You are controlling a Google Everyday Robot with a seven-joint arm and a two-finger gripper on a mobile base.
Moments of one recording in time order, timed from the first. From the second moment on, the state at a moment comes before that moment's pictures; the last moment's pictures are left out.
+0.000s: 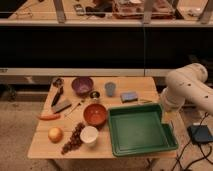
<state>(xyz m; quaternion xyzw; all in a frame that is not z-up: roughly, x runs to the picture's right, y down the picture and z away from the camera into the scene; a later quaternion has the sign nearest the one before) 0.284 0.105 0.684 -0.28 0.02 0.02 0.96</state>
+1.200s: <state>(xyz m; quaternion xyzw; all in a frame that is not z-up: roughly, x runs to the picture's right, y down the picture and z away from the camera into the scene) 0.137 0.038 0.691 -0.22 -0.08 -0.04 0.97</state>
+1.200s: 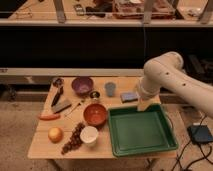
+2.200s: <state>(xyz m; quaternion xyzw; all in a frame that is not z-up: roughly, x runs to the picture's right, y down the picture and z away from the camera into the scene) -0.052 0.033 0.711 -0.23 -0.20 -0.11 0.95</state>
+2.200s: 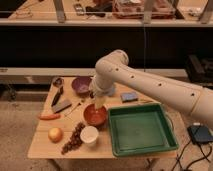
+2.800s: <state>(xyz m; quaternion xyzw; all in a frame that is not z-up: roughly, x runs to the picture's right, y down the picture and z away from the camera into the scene) -0.069 0.030 0.707 -0.22 -0.23 -0.13 0.94</state>
